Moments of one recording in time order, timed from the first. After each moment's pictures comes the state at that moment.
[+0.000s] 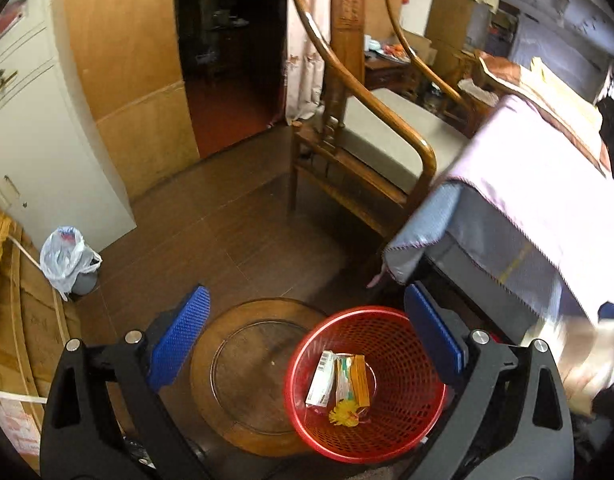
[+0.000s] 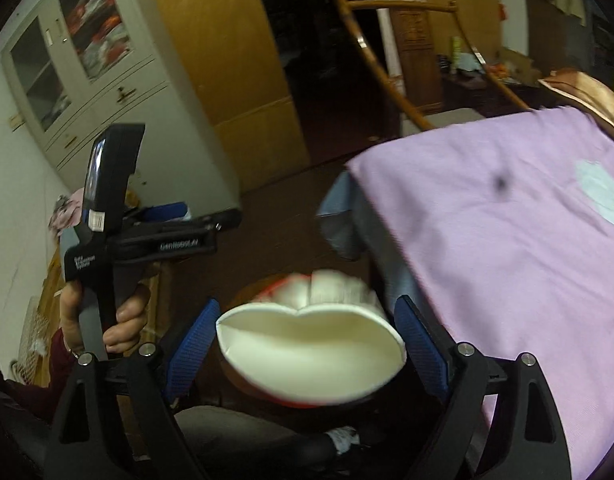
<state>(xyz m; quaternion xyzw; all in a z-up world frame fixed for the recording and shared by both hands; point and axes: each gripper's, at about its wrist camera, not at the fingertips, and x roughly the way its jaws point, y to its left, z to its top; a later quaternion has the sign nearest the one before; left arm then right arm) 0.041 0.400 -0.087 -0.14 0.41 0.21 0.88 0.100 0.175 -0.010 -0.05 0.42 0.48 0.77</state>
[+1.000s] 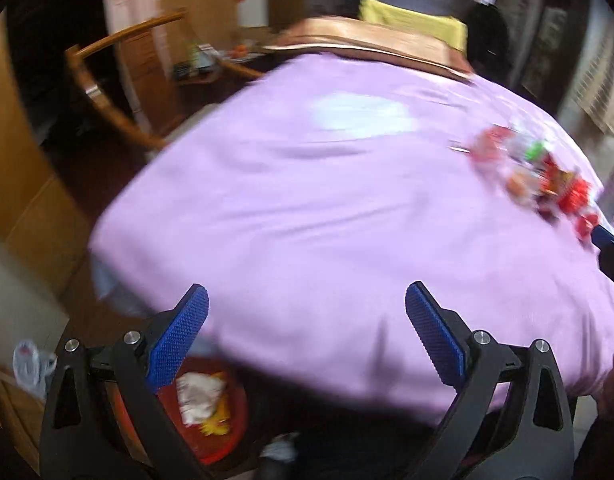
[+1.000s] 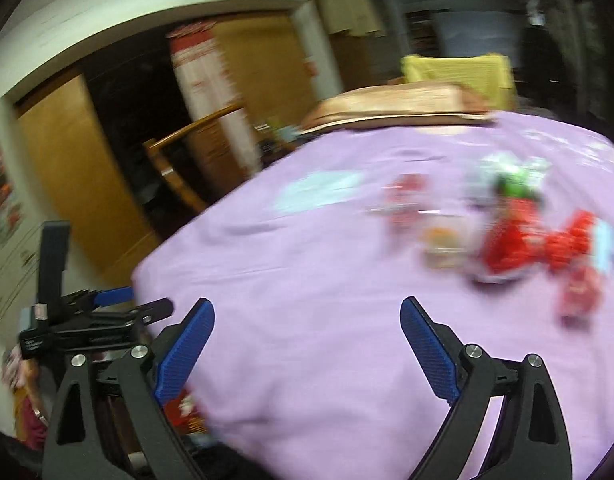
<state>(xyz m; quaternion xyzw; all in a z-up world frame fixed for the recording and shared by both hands) 0.148 0.096 -0.044 0.01 0.43 -0.01 0.90 0.127 -0.155 -0.020 0.13 0.33 0.21 0.91</state>
